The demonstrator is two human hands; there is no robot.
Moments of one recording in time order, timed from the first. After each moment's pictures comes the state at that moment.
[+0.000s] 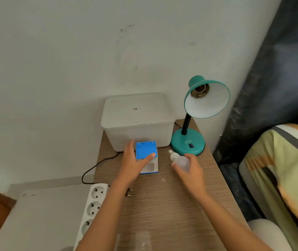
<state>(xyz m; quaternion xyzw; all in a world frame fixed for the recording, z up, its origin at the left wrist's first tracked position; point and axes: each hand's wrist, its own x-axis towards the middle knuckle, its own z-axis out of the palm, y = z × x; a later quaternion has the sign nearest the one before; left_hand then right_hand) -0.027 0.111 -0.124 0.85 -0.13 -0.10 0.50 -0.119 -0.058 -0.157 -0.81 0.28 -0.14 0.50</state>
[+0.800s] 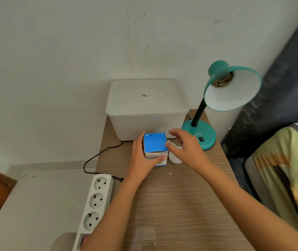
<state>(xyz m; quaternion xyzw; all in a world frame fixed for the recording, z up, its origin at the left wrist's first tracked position) -0.020 0.103 -0.169 0.80 -0.14 -0.05 0.58 -0.064 -0.053 -0.116 -0.91 0.05 -0.11 0.39</state>
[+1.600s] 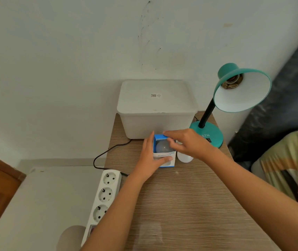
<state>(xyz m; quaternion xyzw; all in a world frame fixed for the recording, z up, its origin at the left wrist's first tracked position) -0.021 0.115 -0.167 0.81 -0.18 -0.13 0.55 -0.044 -0.054 -0.098 -0.95 -0.18 -0.10 0.23</state>
